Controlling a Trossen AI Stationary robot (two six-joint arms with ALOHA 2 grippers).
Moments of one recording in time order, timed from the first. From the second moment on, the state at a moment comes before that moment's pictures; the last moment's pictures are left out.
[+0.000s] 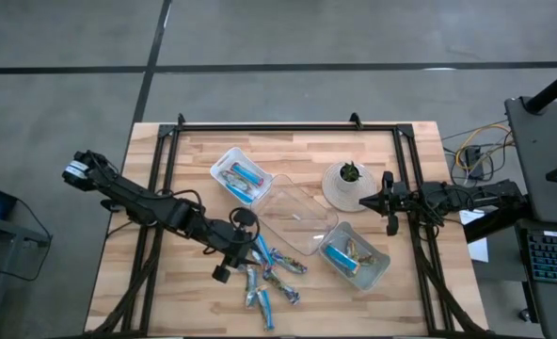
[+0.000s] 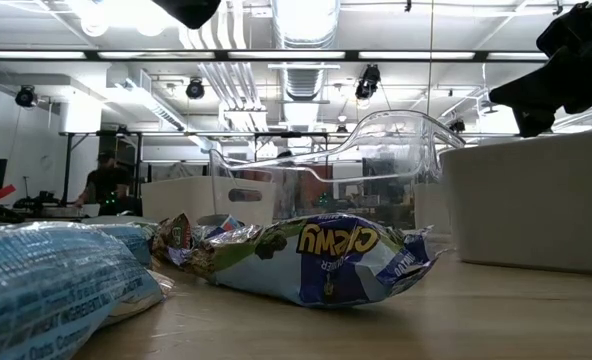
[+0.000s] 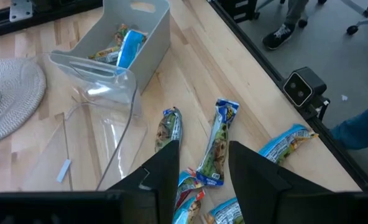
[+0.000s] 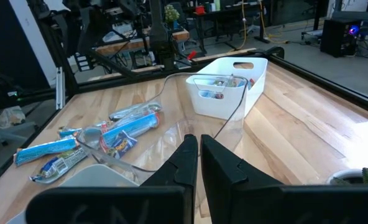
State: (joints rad) left arm -0.41 1.34 1.04 -0.31 -0.05 0.02; right arm 0.17 0.05 0.10 -0.18 0.23 0.23
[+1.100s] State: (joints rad) left arm -0.42 1.25 1.00 -0.35 -0.05 0.09; right arm 0.17 0.05 0.10 -0.18 0.23 0.23
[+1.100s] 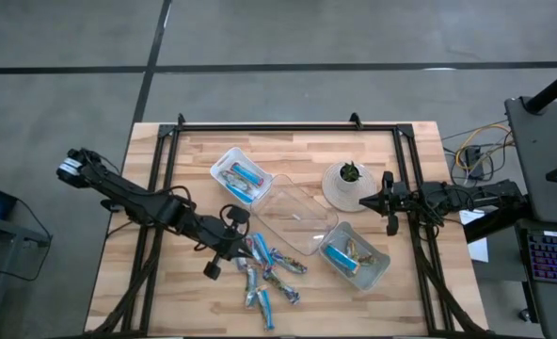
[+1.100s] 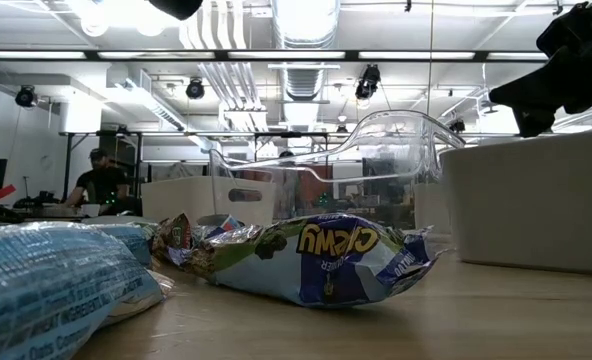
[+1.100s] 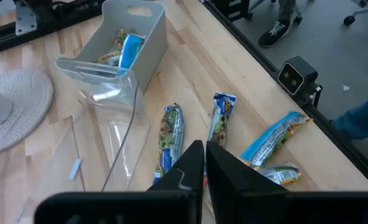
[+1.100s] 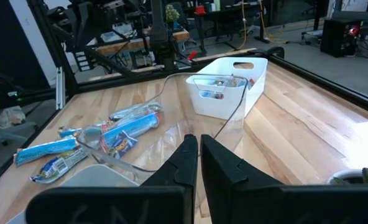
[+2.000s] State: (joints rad) left arm -0.46 1.12 0.87 -0.35 -0.05 0.21; right arm 0.17 0.05 0.10 -0.18 0.23 0.23
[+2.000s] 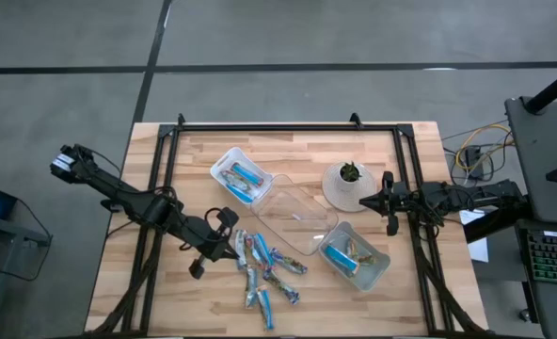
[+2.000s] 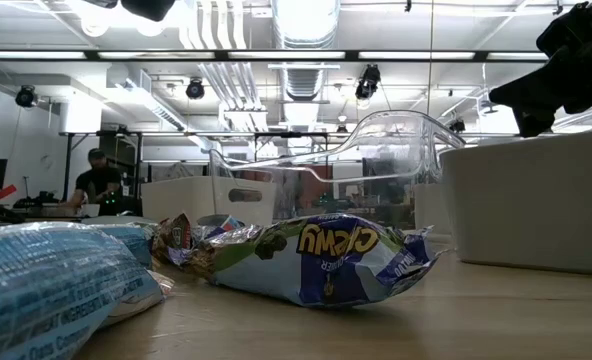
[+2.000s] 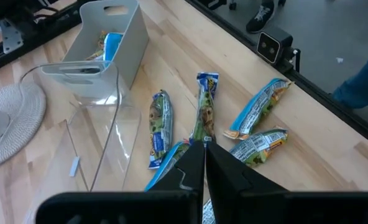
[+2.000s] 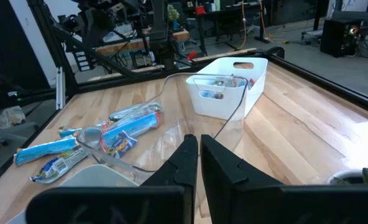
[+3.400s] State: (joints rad) left arm -0.49 1.23 0.96 -0.42 0.04 0.20; right arm 0.17 0.05 0.10 -0.18 0.23 0.23
